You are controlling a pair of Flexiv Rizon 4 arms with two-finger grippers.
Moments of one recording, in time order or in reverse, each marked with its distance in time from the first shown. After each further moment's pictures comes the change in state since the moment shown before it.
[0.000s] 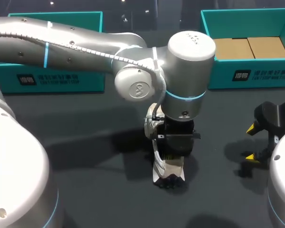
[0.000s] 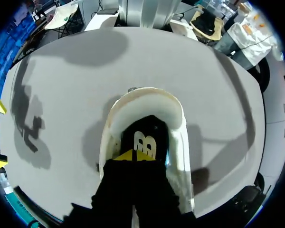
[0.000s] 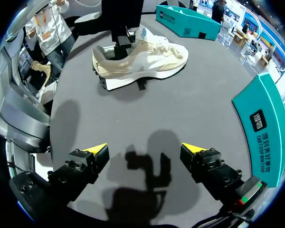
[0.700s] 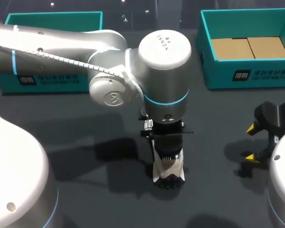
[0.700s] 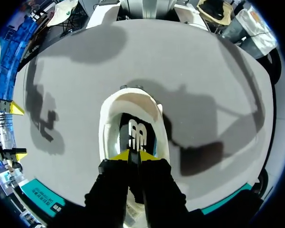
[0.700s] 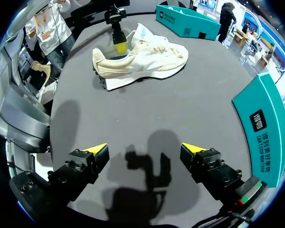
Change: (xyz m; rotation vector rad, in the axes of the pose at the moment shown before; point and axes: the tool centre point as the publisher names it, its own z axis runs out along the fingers) left arm 0.014 0.006 -0.028 -0.147 -0.123 0.029; right arm 0.000 0.000 0.000 0.000 0.000 0.000
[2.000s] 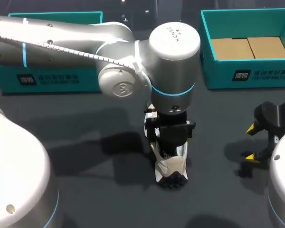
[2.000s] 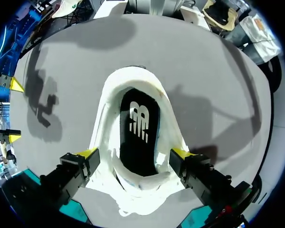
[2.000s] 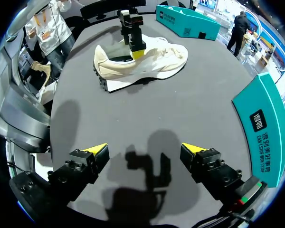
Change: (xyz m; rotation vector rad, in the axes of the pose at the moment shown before) left arm -0.007 0.028 0.002 -0.009 0.032 -0.071; right arm 0.000 0.000 0.000 0.000 0.000 0.000
